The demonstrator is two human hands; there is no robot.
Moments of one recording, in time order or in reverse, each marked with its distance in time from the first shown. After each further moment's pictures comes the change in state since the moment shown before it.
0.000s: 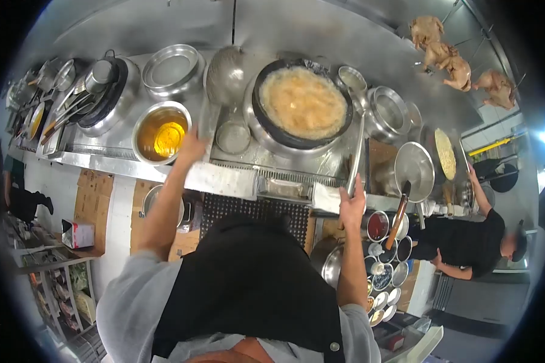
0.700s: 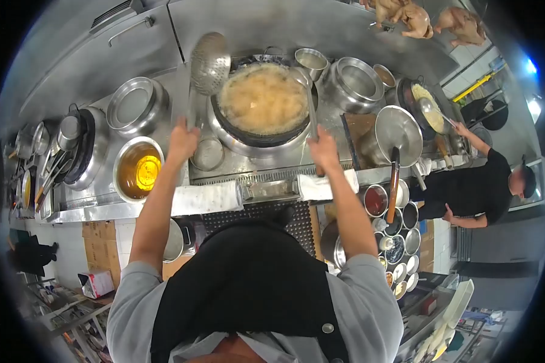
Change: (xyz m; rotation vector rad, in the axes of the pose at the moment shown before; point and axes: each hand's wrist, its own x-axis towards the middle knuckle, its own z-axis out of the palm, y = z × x) left_hand 0.051 0.106 0.047 0.048 -0.013 0.131; right_hand 0.125 0.001 0.044 -0.309 -0.002 -0.109
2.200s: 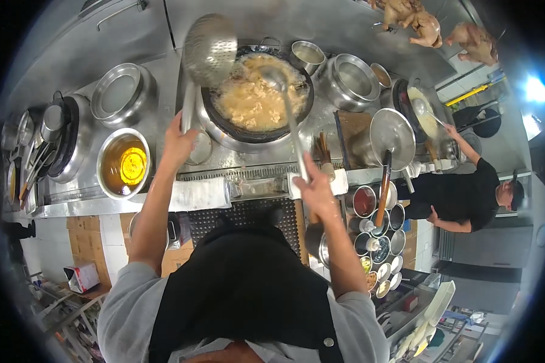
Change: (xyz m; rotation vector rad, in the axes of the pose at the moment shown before) left_hand -0.018 0.026 0.006 -0.310 -0.098 -0.008; right_hand -0.109 -0.059 -0.042 0.167 -0.172 -0.077
